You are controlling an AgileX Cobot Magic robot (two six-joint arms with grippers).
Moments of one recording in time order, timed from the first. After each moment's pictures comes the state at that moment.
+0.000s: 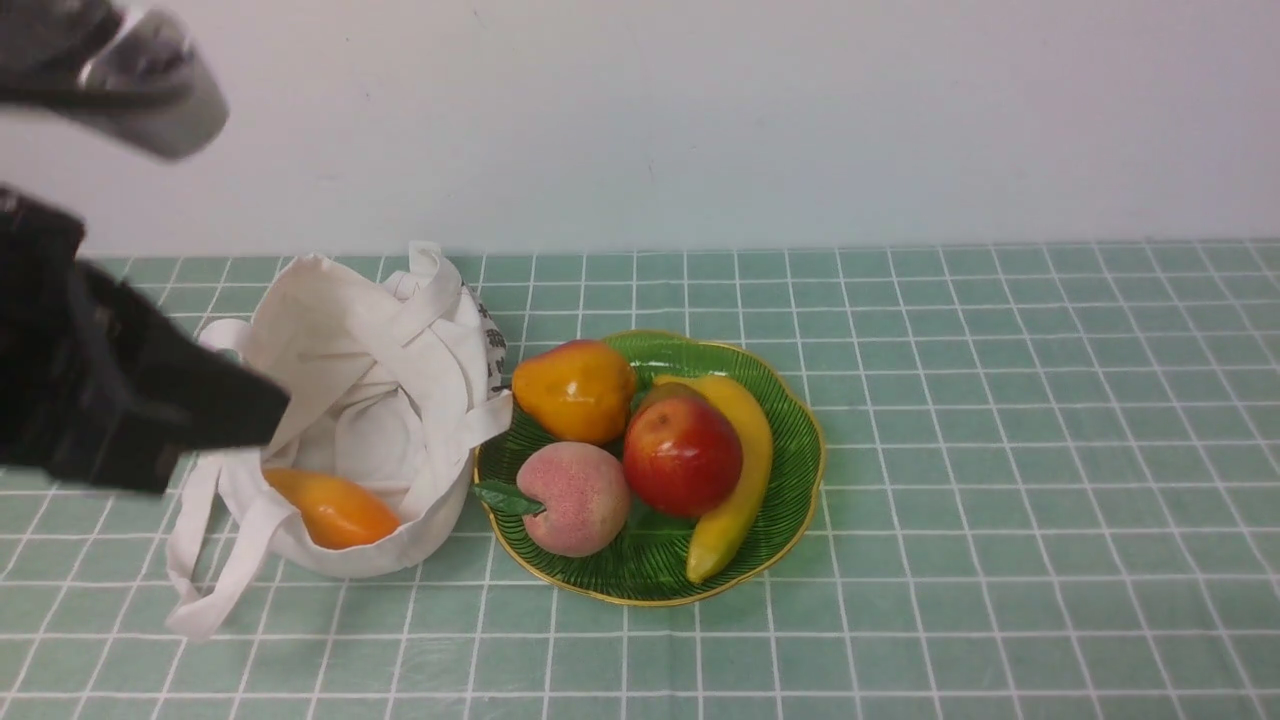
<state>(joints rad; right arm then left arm) 0.14 -0.01 0.03 0.02 0.36 0.00 -0.10 1.00 -1.14 -0.50 1.23 0.52</state>
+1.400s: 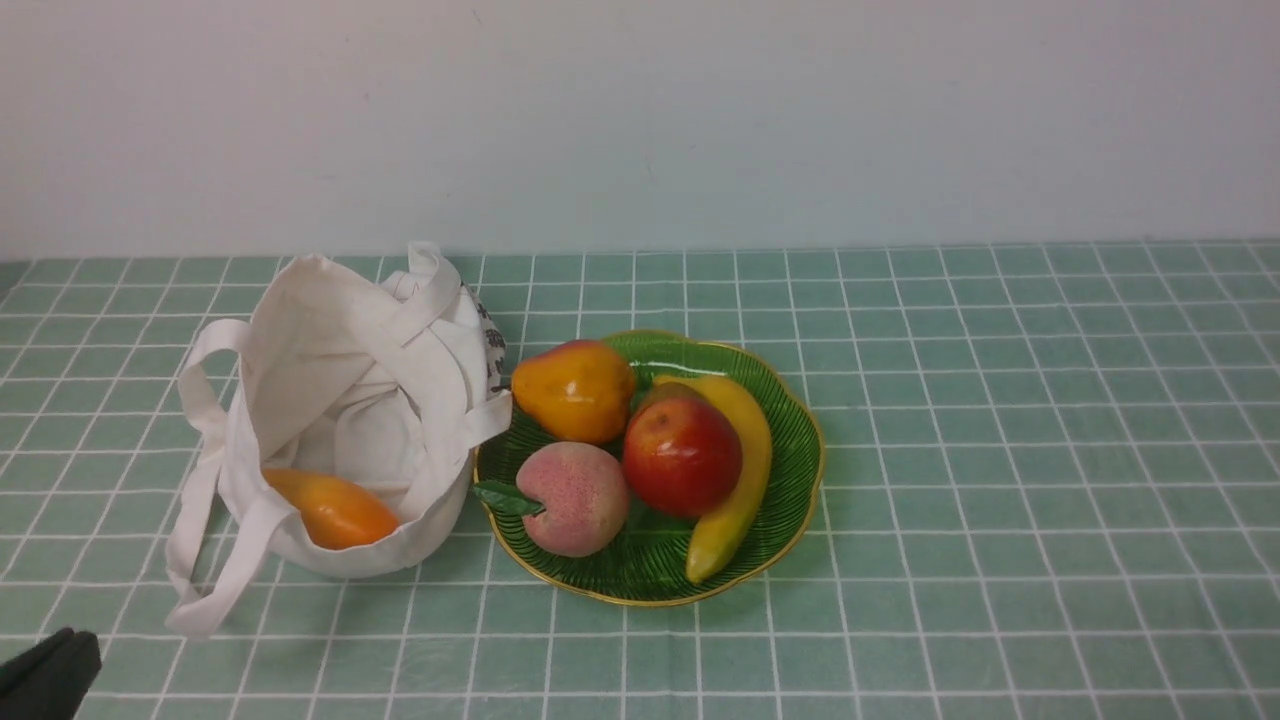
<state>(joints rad) 0.14 -0.01 0.03 0.02 0.36 0.00 -0.09 0.12 -0.11 -0.16 0.34 0.25</state>
